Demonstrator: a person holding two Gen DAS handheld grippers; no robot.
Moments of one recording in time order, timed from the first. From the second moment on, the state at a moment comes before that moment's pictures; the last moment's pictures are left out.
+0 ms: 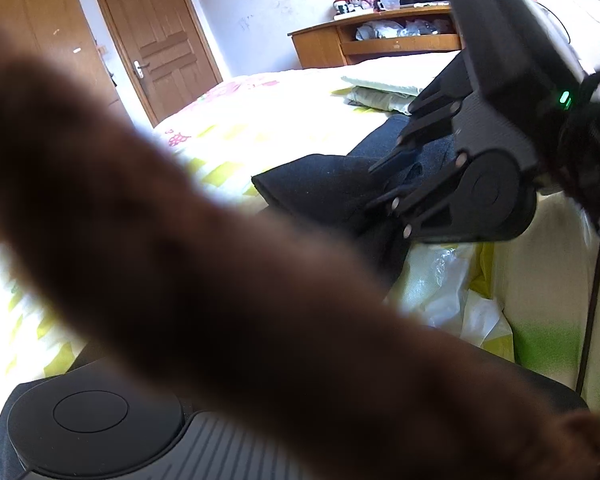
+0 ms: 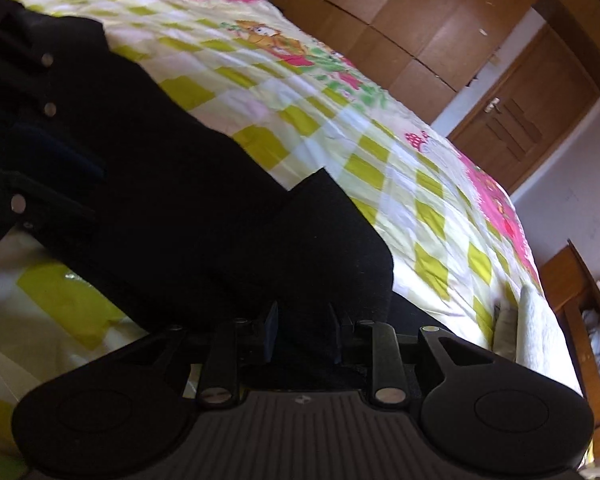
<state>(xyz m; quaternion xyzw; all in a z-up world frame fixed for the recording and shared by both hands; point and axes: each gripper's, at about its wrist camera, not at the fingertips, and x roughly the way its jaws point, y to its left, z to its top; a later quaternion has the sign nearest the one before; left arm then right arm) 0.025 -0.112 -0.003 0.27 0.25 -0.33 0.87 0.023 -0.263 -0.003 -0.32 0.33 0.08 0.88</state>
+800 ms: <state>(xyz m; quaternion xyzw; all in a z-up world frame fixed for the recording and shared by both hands) 0.032 -0.119 0.004 0.24 0.26 -0.34 0.87 0.047 -0.365 0.061 0.02 0.32 0.02 0.95</state>
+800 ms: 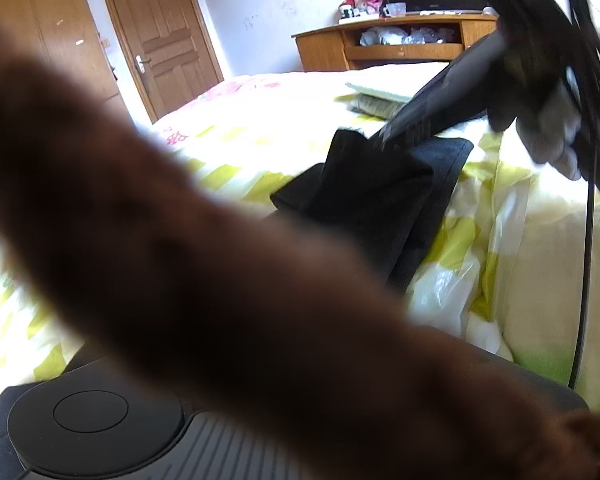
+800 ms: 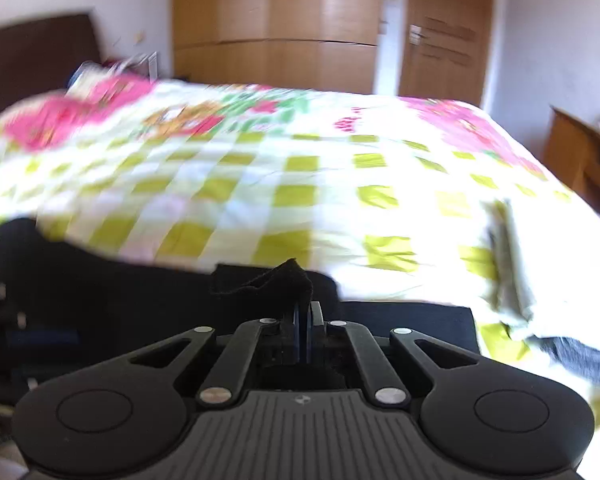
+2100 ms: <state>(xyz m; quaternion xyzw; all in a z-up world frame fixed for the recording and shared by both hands) 0.013 -0.188 -0.027 0.35 0.23 -0.36 0.83 0.009 -0.490 -0.002 0.39 0.35 -0.08 0.85</state>
